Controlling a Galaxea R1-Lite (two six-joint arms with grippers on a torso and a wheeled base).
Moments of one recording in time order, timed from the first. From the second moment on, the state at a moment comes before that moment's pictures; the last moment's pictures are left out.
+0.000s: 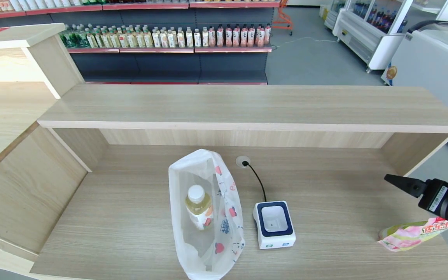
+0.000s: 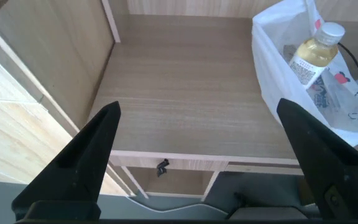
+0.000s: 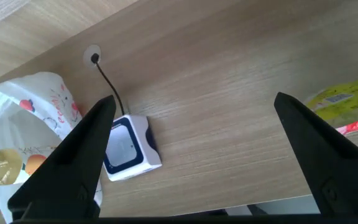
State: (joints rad) left arm 0.00 0.00 0.00 0.00 0.00 0.00; right arm 0.07 1.21 -0.41 -0.47 -0.06 0.42
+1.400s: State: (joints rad) left arm 0.00 0.00 0.00 0.00 0.00 0.00; right arm 0.09 1.37 -0.72 -0.08 -0.19 0.99
